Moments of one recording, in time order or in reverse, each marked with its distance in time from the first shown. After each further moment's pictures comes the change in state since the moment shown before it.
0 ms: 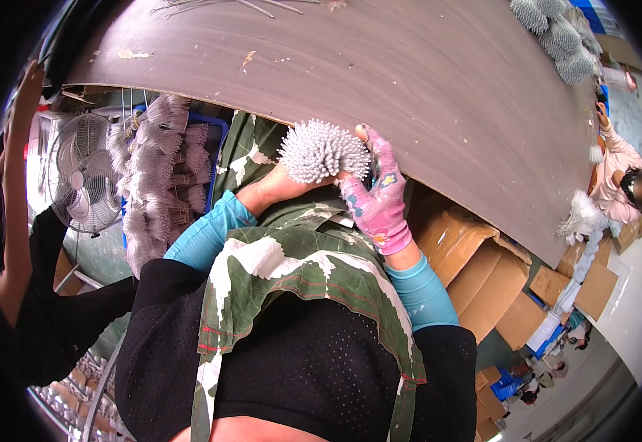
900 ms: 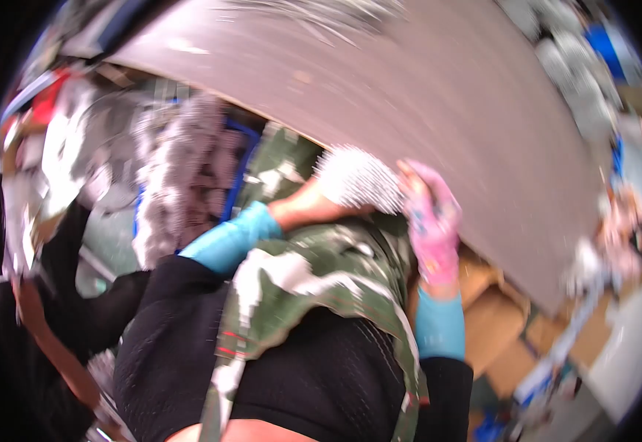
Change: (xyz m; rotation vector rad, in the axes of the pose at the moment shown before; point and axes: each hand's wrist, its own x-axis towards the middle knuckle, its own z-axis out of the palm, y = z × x) left_hand -0.001 -0.007 0.006 0.058 0.026 -0.011; right_hand 0.018 -0.031 -0.032 0.170 -0.026 0.101
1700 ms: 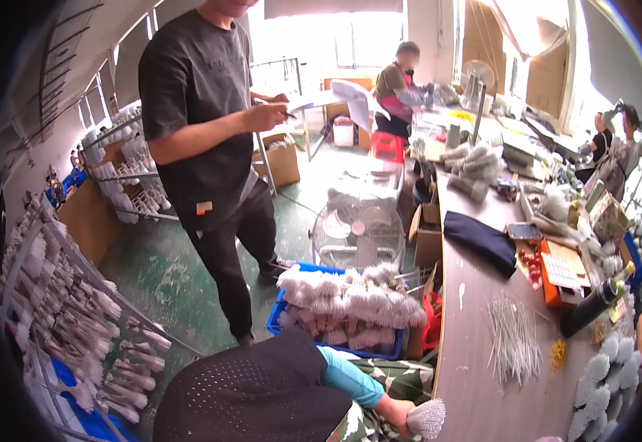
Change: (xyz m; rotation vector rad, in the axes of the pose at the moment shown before) left_hand 0.005 0.010 0.022 -0.169 0.393 -0.577; right_hand 0.162 -0.158 0.019 1.007 -1.281 -1.353
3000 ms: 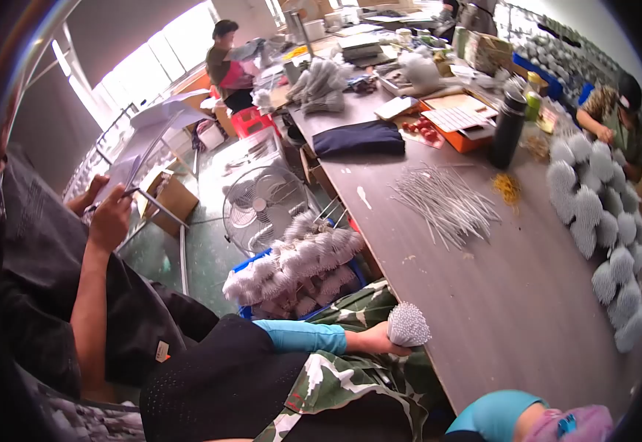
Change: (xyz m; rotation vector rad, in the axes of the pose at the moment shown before) left_hand -0.010 -0.010 -0.002 -0.080 -0.046 0.094; right_hand 0.051 -0.111 0.155 -0.860 0.545 0.174
